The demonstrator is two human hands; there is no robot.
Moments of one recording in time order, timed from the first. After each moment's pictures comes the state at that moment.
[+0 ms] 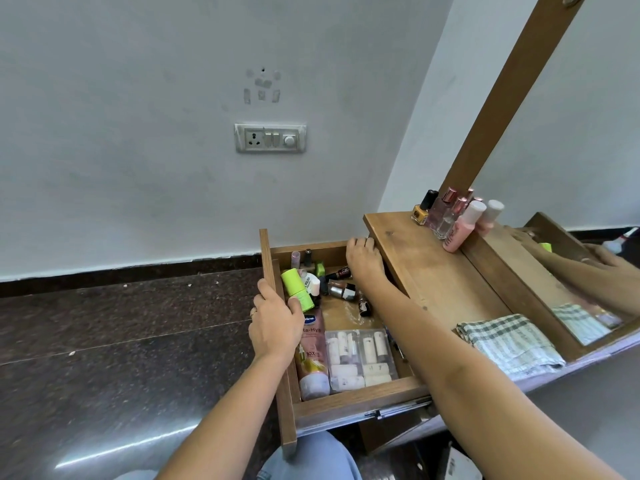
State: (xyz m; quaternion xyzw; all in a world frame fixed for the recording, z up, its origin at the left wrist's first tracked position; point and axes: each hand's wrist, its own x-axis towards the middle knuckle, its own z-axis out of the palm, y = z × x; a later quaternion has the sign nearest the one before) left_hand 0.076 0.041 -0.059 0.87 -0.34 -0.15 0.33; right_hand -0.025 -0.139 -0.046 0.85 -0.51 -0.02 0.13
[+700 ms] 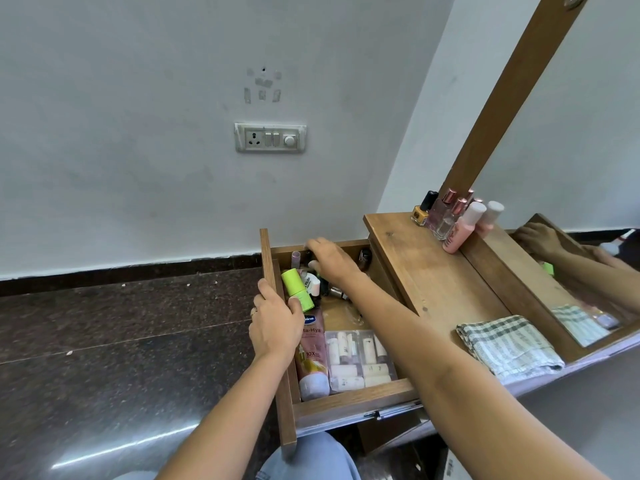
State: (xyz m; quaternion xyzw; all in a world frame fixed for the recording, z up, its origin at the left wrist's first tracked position) left_hand 0.076 0.041 -0.059 0.87 -0.34 -0.15 0.33; right_hand 0.019 -0.131 -0.047 0.92 -0.36 0.08 -0.09
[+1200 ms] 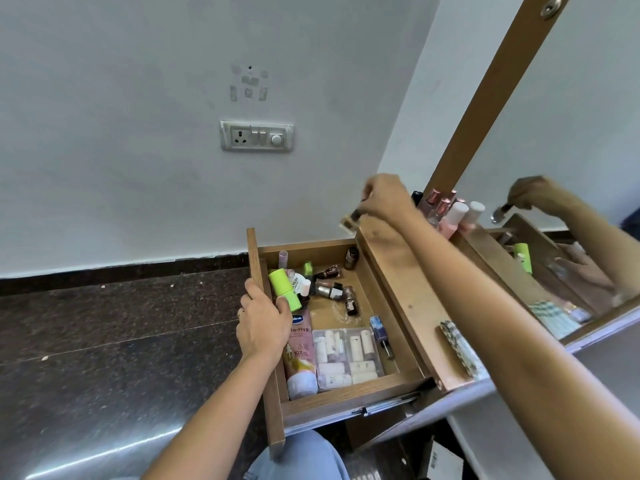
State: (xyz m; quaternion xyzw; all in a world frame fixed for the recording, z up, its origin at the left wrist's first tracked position) left_hand 0.077 0.040 -0.060 0.86 -0.35 -0.16 0.34; right_hand -0.043 -0.172 0.099 0.83 -0.55 0.12 -0.08
